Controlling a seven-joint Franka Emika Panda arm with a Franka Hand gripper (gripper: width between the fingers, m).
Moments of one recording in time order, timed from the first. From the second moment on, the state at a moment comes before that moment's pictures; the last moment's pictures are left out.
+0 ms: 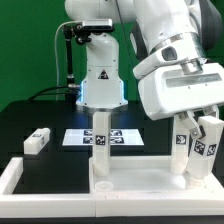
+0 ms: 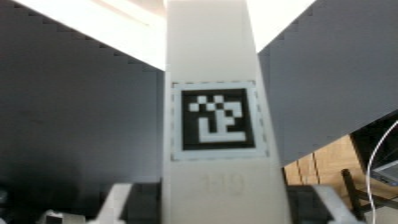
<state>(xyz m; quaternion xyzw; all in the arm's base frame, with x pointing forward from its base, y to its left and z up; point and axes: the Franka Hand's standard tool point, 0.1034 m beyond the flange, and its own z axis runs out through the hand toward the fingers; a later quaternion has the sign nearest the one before) 0.643 0.113 0.117 -0.92 -0.27 -0.28 0.06</state>
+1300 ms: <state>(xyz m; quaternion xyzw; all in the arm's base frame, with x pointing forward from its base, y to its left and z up) 0.647 0.111 0.112 -0.92 -0.26 -0.29 0.06</state>
